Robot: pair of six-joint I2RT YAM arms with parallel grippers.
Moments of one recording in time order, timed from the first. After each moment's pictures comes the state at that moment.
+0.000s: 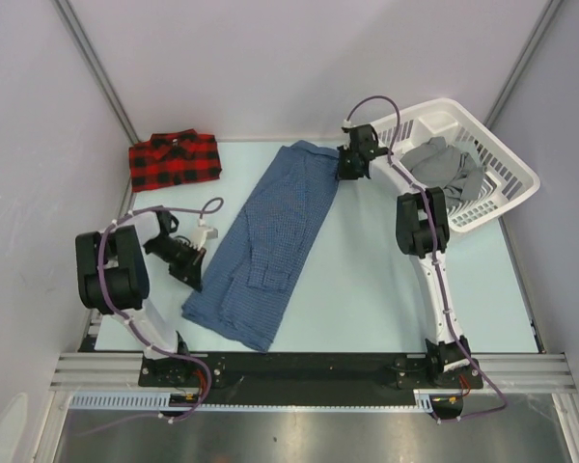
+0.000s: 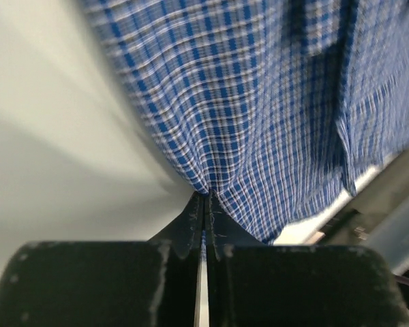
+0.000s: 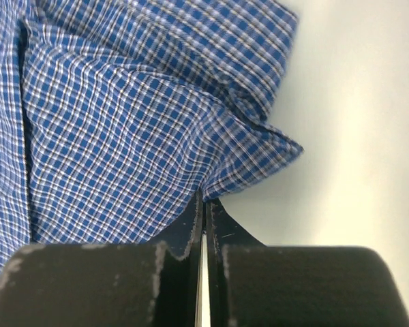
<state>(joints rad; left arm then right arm) 0.20 1.77 1.02 -0.97 0.47 0.82 0.28 2.53 2.16 -0.44 -0.12 0.24</state>
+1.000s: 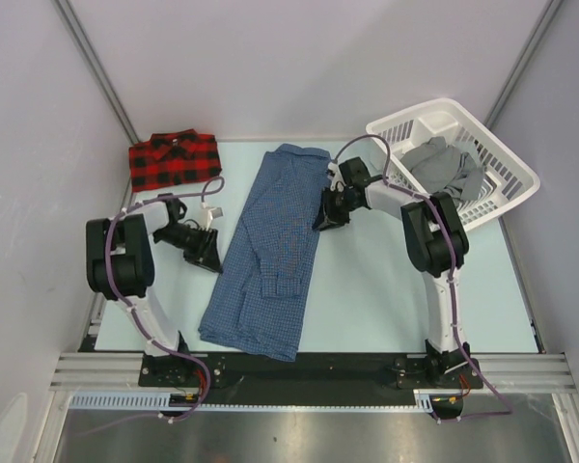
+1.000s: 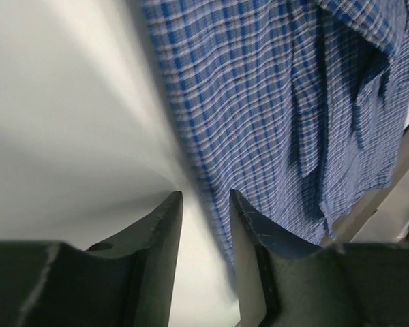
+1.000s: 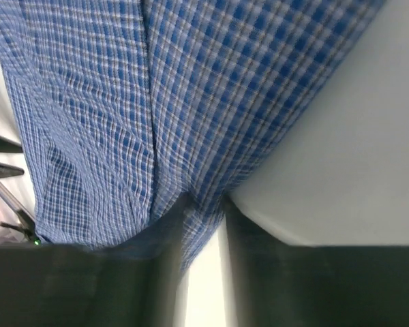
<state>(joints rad) 0.13 1.86 1.10 -0.89 0.68 0.56 0.39 2.18 1.57 -0.43 -0.52 0.42</state>
